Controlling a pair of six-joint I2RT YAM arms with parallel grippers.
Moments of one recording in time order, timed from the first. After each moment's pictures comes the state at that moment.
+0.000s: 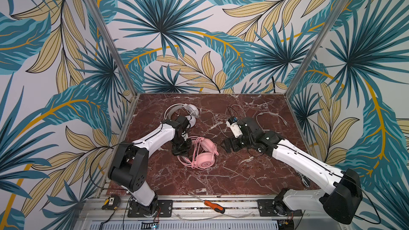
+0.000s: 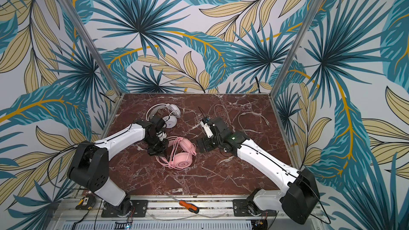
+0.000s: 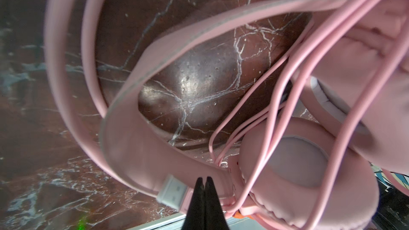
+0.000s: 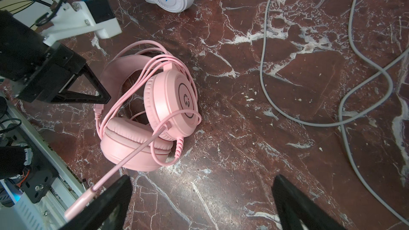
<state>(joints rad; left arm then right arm) -0.39 1.63 1.12 -1.03 0.35 -0.50 0.66 1.29 1.05 -0.63 -0.06 0.23</state>
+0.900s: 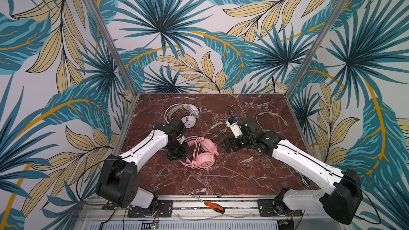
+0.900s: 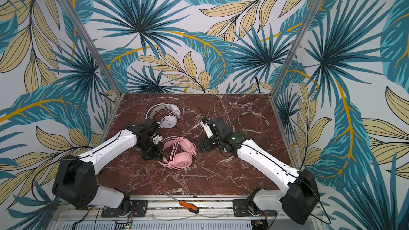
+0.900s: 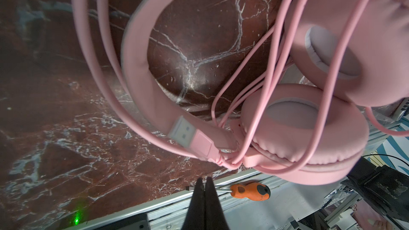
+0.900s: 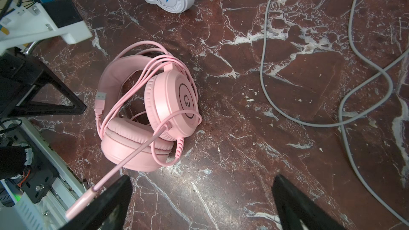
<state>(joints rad) -0.37 1.47 1.03 -1.07 0.38 -0.50 0.66 1.29 1.05 -0.63 -0.06 0.23</state>
